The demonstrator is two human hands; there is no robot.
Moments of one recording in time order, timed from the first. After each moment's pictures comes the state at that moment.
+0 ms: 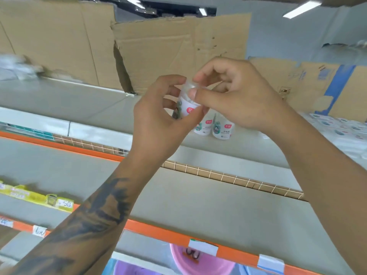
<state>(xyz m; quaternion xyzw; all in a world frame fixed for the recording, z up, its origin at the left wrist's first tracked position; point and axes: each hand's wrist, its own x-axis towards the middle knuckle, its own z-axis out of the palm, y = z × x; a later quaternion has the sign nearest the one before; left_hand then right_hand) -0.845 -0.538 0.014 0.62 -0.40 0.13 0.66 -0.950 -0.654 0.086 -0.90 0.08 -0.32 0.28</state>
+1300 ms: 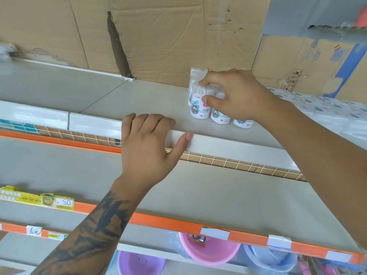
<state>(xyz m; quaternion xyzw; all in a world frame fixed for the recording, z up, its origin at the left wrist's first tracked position) -0.758 -0.518 -0.097 0.73 -0.45 0.37 0.37 -0.877 -0.708 0.040 -0.96 0.16 -0.21 -0.05</state>
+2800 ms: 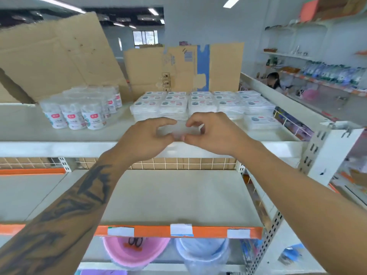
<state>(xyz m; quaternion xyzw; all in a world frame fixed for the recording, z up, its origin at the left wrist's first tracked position) -1.041 -0.716 -0.015 0.78 -0.54 -0.03 0.30 -1.218 -0.842 -0.005 -0.92 0.26 -0.24 0.19</state>
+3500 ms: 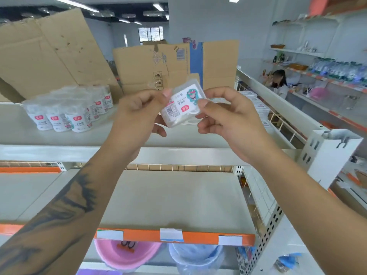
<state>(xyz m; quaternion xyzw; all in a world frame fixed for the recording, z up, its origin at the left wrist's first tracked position) -1.106 -0.731 0.028 0.58 -0.43 -0.15 0.68 -1.267 -0.848 0.023 -0.67 0.16 -0.41 0.60</state>
